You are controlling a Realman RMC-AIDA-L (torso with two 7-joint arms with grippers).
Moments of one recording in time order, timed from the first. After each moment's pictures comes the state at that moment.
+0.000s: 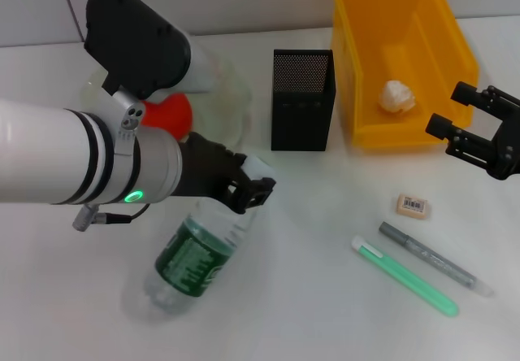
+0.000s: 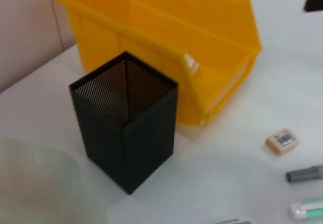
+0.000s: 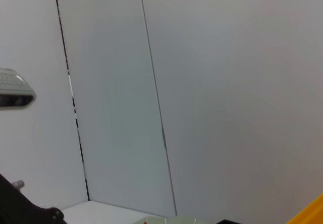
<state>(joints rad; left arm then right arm) -0.38 -2.07 1.85 1.67 2.48 1.14 -2.74 0.25 2.07 -0.59 -0.63 -1.61 -1.63 1.10</state>
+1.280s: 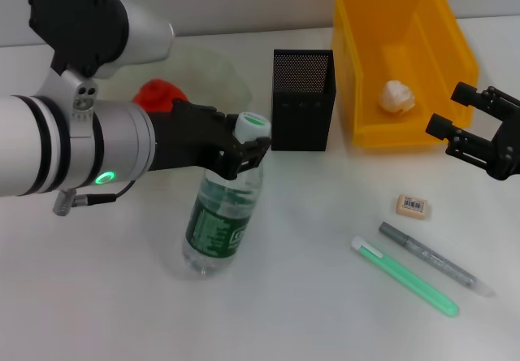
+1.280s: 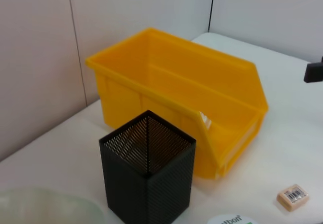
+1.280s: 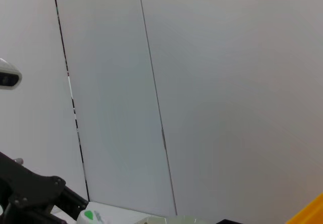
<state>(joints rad) -0.29 -2.07 1.78 1.72 2.37 1.06 -2.63 0.25 2.07 -0.59 -0.62 -1.61 -1.63 1.10</state>
